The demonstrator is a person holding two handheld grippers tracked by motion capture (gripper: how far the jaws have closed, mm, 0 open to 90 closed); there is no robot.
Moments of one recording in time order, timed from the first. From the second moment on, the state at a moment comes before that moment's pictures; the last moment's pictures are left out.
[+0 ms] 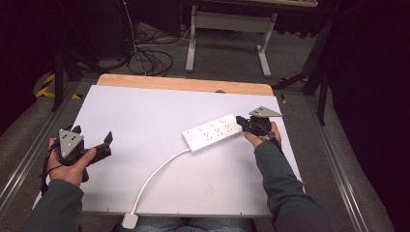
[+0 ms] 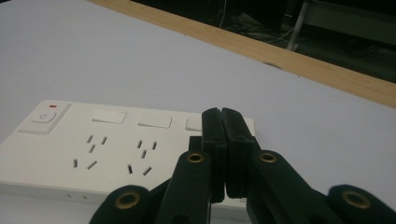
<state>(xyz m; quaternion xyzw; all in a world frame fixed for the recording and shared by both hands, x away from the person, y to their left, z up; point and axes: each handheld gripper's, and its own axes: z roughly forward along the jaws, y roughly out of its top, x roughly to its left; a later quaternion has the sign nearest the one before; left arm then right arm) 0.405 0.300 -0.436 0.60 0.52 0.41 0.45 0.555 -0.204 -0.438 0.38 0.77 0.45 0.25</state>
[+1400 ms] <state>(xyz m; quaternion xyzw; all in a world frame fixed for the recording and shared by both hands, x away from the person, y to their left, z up) 0.401 0.302 -0.437 0.60 0.52 0.41 0.44 0.575 -0.189 -0.440 0.39 0.77 0.46 0.23</state>
